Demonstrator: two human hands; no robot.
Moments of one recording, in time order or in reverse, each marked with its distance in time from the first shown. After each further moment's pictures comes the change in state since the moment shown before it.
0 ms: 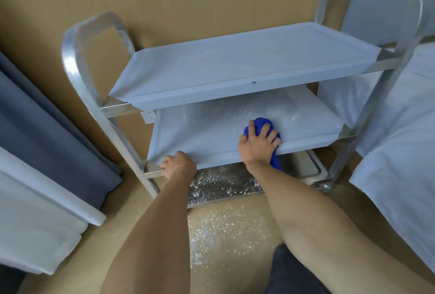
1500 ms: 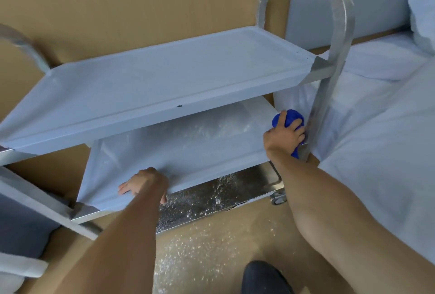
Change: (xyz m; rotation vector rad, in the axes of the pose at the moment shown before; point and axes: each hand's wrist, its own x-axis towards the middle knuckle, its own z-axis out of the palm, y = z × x) left_hand 0.031 0.106 0.033 0.510 -0.200 -0.194; right_hand 0.143 0.181 -0.016 -0.105 -0.001 0.354
